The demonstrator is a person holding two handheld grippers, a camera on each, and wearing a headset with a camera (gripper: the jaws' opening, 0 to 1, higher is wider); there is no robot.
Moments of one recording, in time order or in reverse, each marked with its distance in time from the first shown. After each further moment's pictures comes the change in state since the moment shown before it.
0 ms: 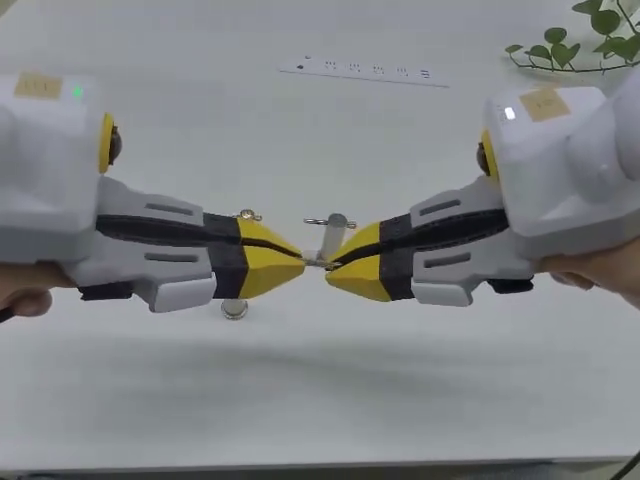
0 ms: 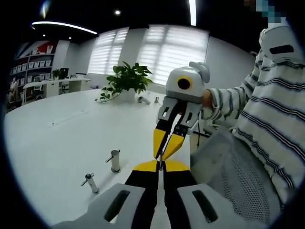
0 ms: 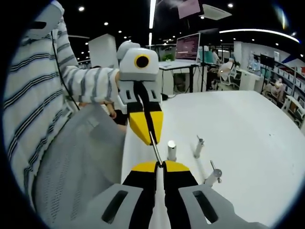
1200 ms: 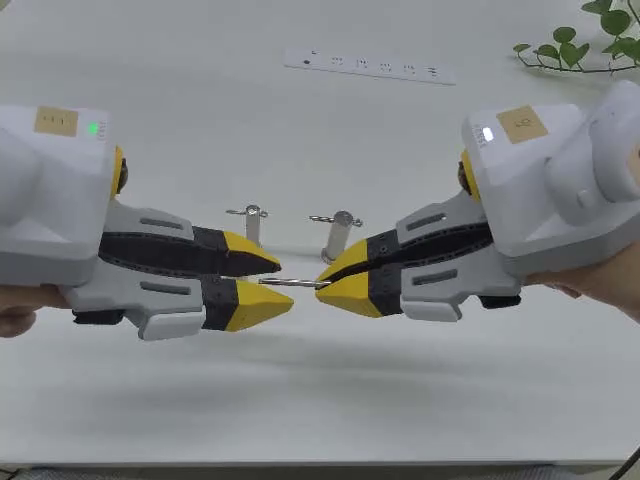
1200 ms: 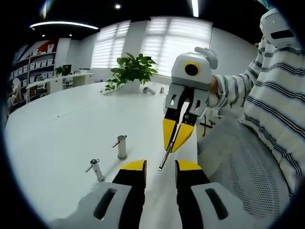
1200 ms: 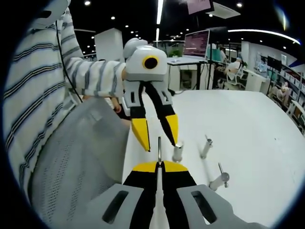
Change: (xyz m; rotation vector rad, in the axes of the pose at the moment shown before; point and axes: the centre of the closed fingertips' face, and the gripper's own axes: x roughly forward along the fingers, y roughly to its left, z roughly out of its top) left arm -0.006 0.012 -0.027 0.024 0.067 0.070; right arm 0.015 0.006 -0.006 -0.047 0.042 0.042
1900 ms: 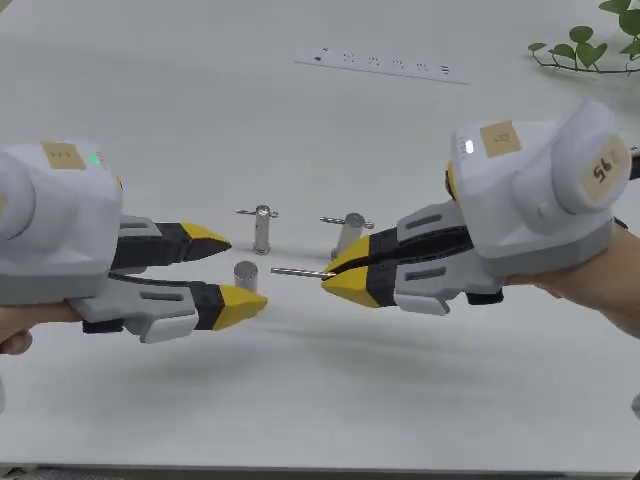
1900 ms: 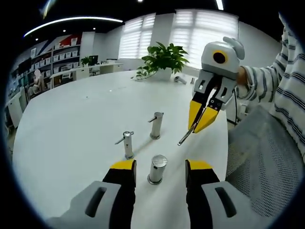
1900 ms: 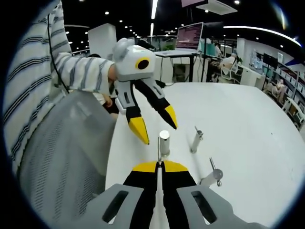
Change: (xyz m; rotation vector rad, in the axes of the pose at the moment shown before) left arm -0.011 0.062 -0.052 -0.105 0.093 0.259; right arm 0.018 -0.029 -0.020 0.007 0.056 -0.059
